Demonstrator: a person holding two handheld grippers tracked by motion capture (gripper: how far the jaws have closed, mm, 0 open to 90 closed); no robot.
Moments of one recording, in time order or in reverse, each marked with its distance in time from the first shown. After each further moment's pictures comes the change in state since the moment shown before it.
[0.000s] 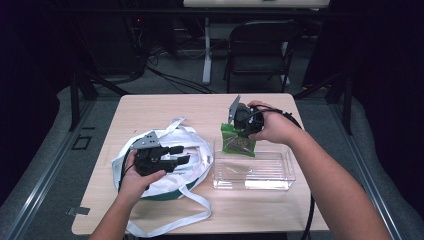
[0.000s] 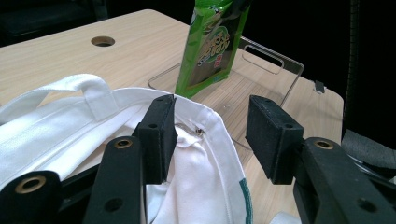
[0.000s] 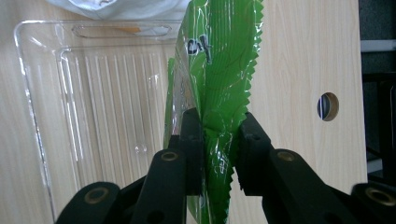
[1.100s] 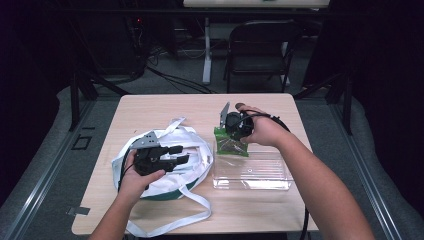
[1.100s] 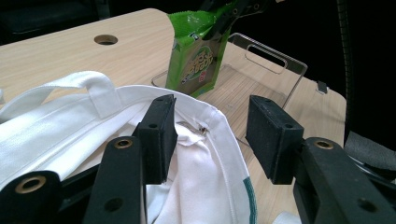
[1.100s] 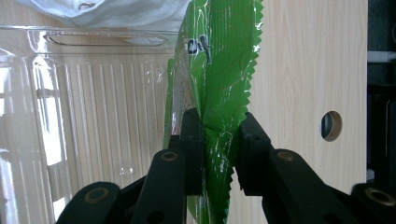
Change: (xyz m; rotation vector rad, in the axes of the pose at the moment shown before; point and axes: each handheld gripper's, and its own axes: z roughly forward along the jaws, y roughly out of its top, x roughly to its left) left arm 0.003 -0.002 0.000 -0.006 0.007 -0.007; right arm 0.002 0.014 0.034 0.007 -0.016 -0.055
